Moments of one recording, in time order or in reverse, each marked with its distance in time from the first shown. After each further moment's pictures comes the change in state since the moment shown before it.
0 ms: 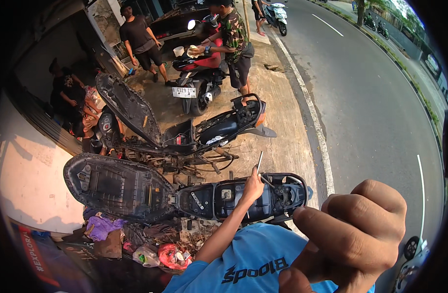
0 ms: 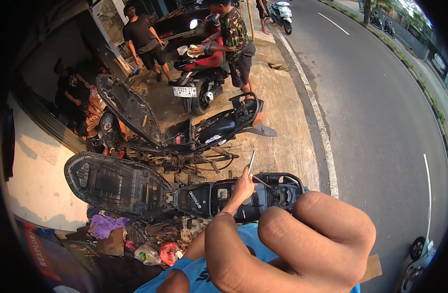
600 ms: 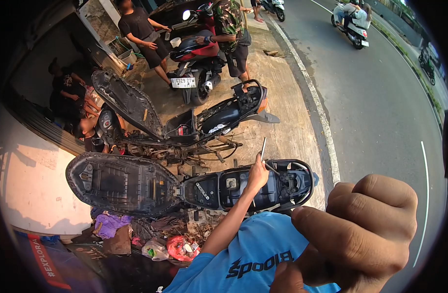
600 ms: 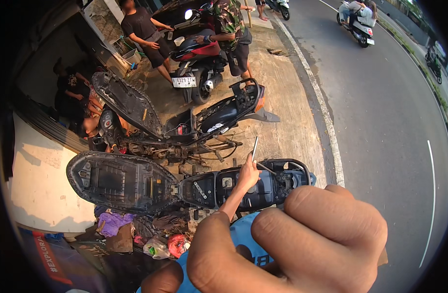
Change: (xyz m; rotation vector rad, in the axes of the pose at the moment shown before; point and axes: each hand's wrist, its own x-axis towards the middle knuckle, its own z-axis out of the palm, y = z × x) left_hand 0.010 -0.017 0.007 0.079 0.000 0.021; right_hand -0.024 0.000 -0.058 0.088 -0.236 -0.081
